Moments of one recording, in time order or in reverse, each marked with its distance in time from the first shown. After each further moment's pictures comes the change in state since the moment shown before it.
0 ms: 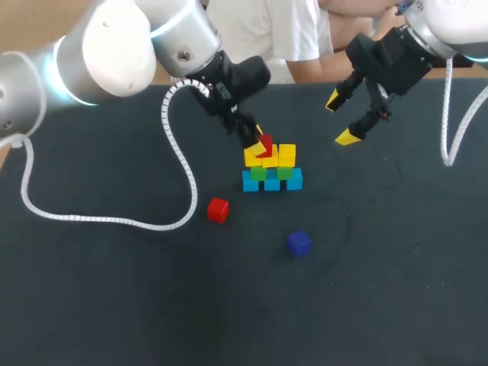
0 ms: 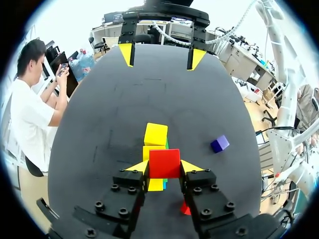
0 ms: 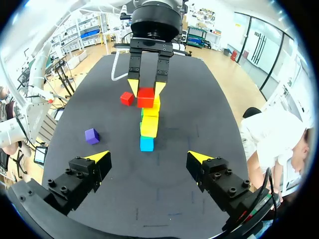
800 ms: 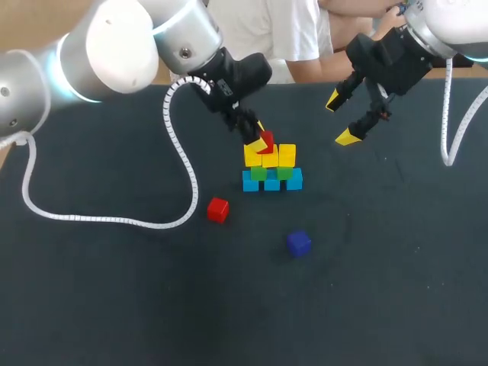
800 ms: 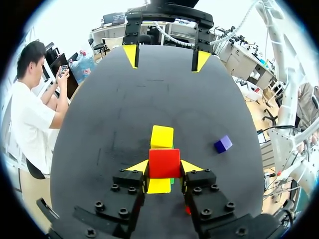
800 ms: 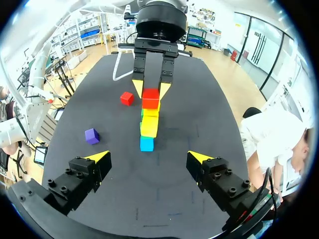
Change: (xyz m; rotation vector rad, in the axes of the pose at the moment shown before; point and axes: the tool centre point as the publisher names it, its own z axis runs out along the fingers) left arm -0.003 0.009 0.000 -0.002 0.000 0.013; right arm 0.000 0.000 0.000 0.000 0.000 0.000
